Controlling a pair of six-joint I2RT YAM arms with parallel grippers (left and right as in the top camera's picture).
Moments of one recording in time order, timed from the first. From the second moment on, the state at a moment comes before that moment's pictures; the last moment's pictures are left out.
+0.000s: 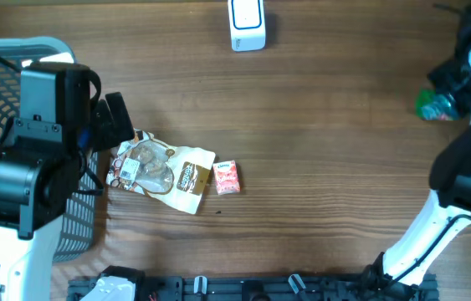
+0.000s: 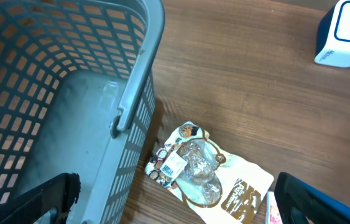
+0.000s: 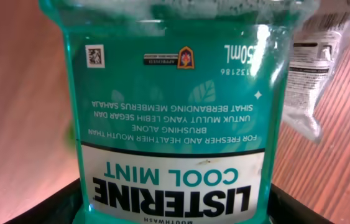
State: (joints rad) left arm -0.20 1.23 1.72 -1.41 -0.36 -0.36; right arm -0.35 2.16 1.96 -1.30 0.33 0.77
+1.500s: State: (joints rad) left arm -0.20 1.23 1.72 -1.41 -0.36 -0.36; right arm 0.74 2.00 1.63 -1.18 -0.35 1.80
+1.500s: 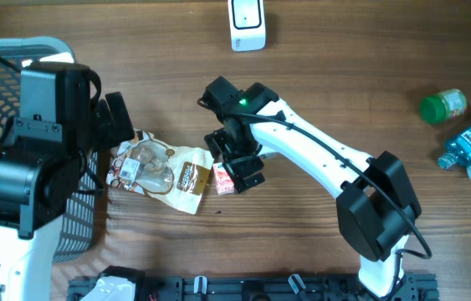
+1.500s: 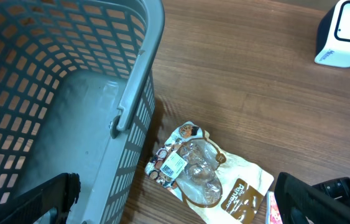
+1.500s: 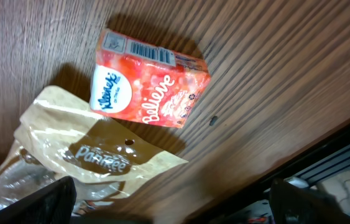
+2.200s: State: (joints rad) left arm -0.20 1.23 1.72 -1.41 -0.36 -0.36; right arm 0.72 2.07 1.63 -1.08 -0.25 0.96
